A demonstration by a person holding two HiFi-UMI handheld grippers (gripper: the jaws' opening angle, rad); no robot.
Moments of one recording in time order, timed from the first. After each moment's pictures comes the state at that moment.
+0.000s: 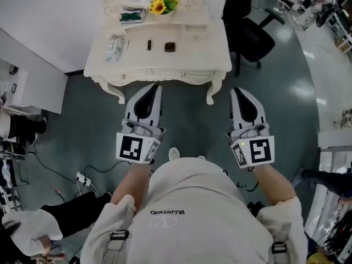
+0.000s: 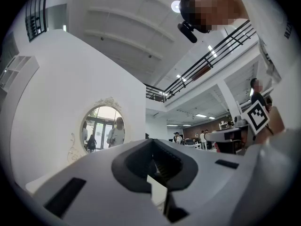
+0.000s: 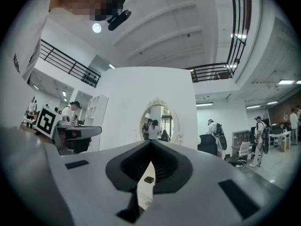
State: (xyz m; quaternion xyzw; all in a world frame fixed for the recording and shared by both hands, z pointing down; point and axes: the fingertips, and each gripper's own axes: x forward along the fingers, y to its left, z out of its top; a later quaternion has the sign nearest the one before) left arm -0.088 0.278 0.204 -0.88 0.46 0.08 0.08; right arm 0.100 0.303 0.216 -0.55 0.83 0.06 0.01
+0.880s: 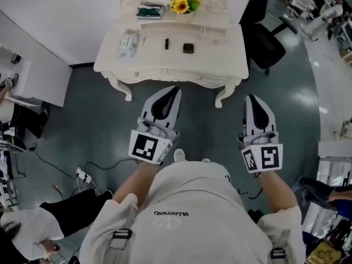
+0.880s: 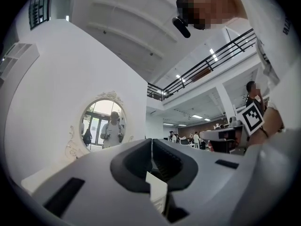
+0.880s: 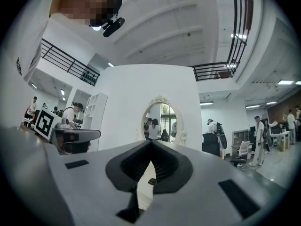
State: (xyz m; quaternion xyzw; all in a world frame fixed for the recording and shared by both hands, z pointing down) left arm -0.132 0.252 0.229 -0.90 0.43 0.08 0.04; right arm 0.050 0.273 0.227 -0.56 0.83 0.05 0.01
